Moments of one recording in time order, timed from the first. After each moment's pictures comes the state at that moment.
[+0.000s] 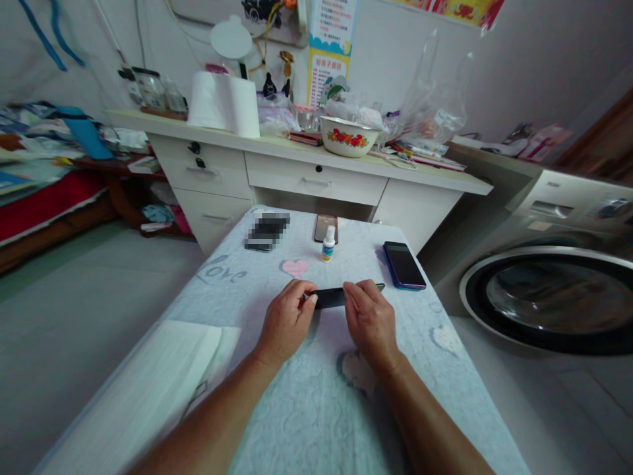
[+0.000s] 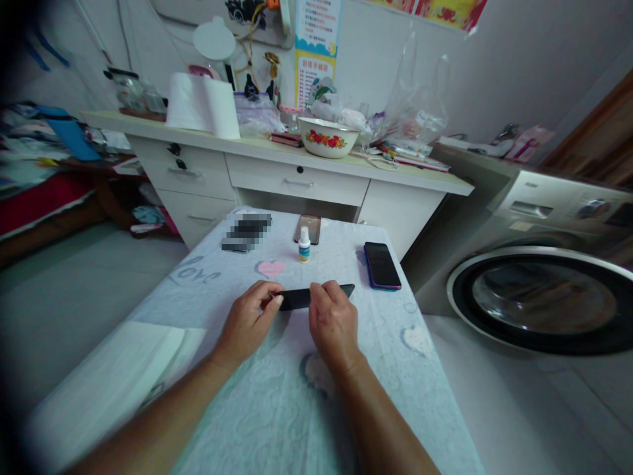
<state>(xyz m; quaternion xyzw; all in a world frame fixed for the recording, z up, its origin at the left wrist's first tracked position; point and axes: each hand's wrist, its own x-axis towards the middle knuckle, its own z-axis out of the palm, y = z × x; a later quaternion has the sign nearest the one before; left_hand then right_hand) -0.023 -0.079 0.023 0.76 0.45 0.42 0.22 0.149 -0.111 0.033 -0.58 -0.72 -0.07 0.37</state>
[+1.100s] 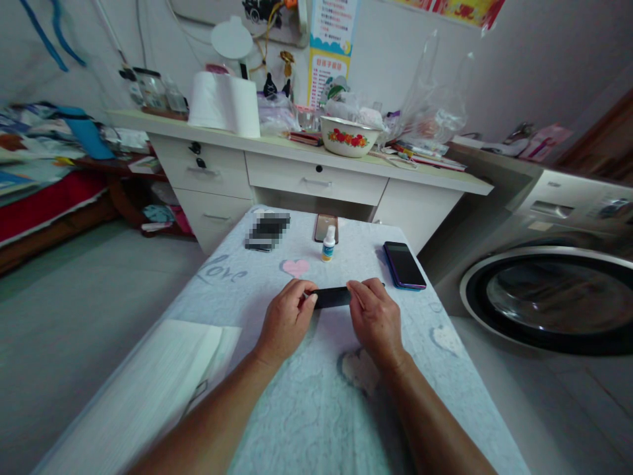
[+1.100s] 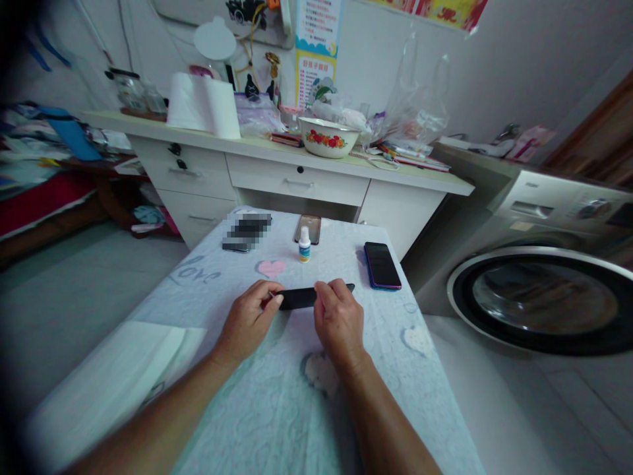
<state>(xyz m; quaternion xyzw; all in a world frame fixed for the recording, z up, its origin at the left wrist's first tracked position) -0.023 -0.078 0.022 0.75 0.45 0.43 0.23 0.157 -0.111 0.033 -0.60 -0.71 -0.08 0.37</state>
